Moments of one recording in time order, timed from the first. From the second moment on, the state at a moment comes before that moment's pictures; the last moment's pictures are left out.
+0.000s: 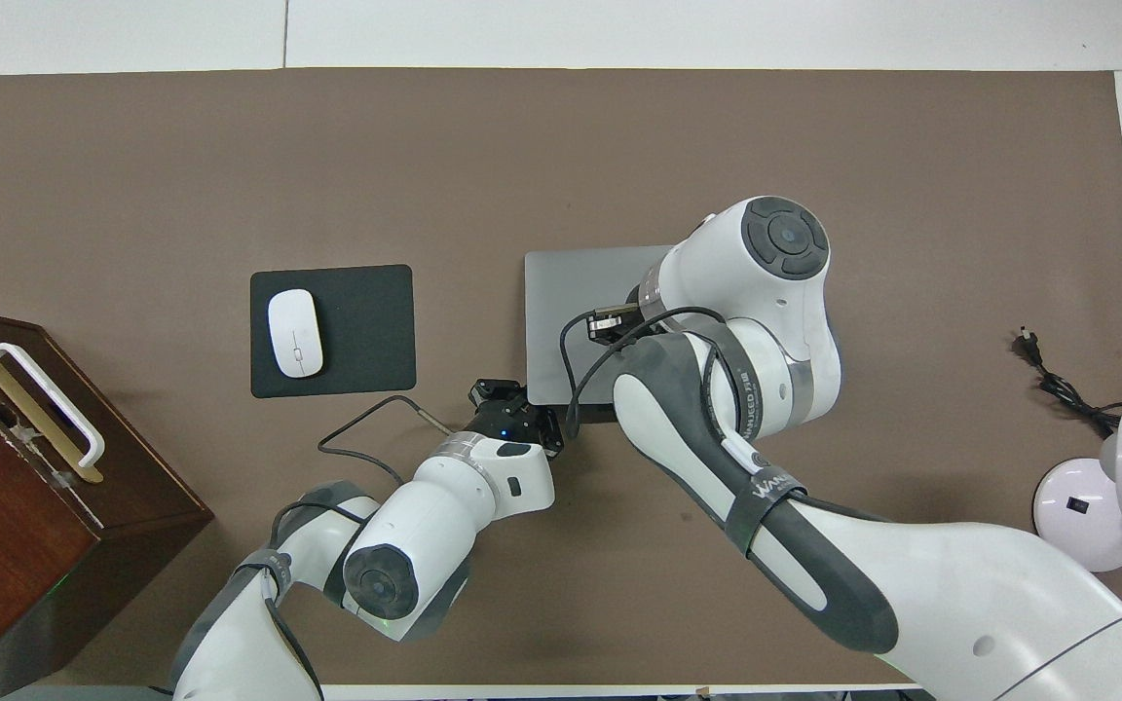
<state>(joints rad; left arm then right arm) -0.78 0.26 0.03 -2.47 -0.10 3.41 0.12 0.34 0.38 0.12 -1.82 0.31 2.24 0.18</state>
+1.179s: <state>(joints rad) -0.78 0.24 0.03 -2.49 -0.10 3.40 0.12 0.34 0.38 0.12 -1.83 0.31 2.24 0.18</state>
